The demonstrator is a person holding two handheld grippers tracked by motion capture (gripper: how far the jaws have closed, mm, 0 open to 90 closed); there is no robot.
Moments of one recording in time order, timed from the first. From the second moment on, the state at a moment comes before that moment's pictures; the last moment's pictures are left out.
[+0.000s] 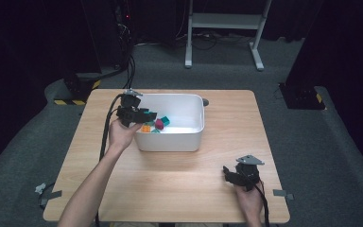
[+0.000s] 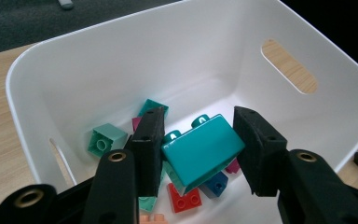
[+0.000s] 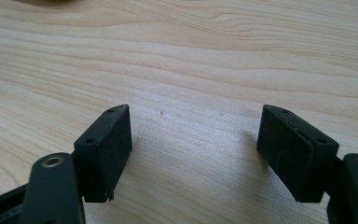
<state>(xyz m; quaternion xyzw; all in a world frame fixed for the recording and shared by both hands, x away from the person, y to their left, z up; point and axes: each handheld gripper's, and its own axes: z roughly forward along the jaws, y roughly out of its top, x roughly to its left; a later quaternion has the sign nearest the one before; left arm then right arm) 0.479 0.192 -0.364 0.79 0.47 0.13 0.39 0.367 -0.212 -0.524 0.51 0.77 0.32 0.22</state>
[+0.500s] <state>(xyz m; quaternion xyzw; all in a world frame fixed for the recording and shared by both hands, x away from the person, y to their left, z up) 0.491 0.187 -0.376 0.79 0.47 0.13 0.37 0.367 -0.212 -0.524 0.51 0.77 0.32 0.22</state>
